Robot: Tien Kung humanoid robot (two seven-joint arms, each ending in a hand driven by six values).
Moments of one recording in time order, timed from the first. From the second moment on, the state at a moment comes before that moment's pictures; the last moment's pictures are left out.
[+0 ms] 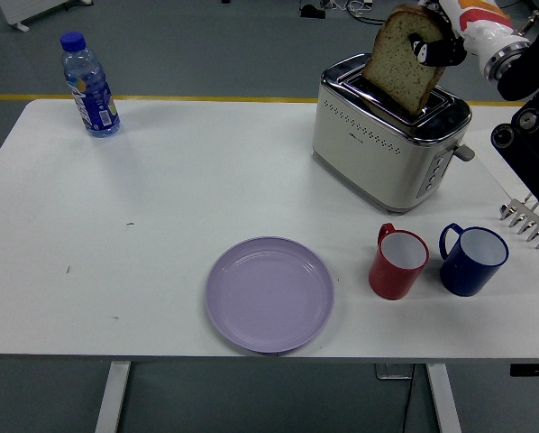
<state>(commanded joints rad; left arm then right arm) -0.05 0.00 -1.19 -0.18 1.41 0.18 0.22 1.07 -0.32 0.85 0.95 -1.78 -0.12 -0.19</state>
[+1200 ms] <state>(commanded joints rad) -0.06 0.00 -1.21 -0.18 1.43 0.18 0.23 1.06 -0.26 0.87 0.85 -1.80 -0.17 -0.16</state>
